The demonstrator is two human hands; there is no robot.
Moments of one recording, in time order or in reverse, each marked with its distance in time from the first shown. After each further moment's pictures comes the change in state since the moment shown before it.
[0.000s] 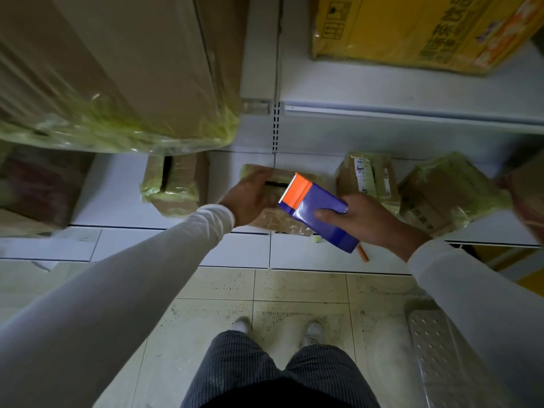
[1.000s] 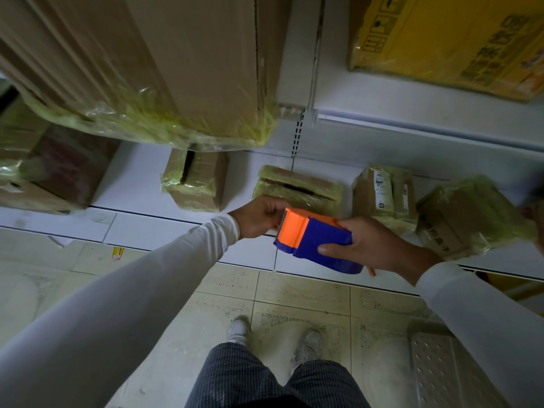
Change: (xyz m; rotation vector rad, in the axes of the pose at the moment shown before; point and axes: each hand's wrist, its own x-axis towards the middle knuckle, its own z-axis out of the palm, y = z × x) left_hand -0.033 0.011 -0.001 -0.631 -0.228 -0.053; right_hand 0.000 0.006 0.008 -0.066 -0.264 -0.241
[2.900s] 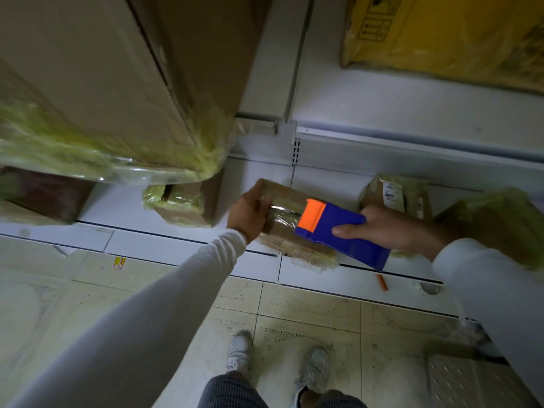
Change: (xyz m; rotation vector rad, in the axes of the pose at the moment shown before) left_hand 0.062 -0.047 -0.007 0.348 0.630 -0.225; right_hand 0.065 0.041 -0.054 0.078 -0.112 0.298
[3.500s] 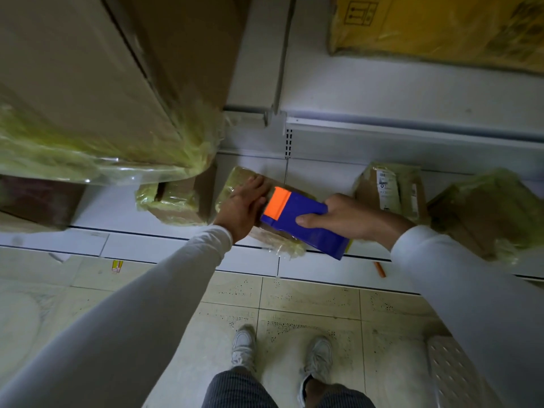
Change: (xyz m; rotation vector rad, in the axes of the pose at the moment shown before) left_hand 0.004 -0.014 -0.013 0.125 -0.137 0.320; right_hand 0.012 -0.037 0.034 0.037 0.030 -0.059
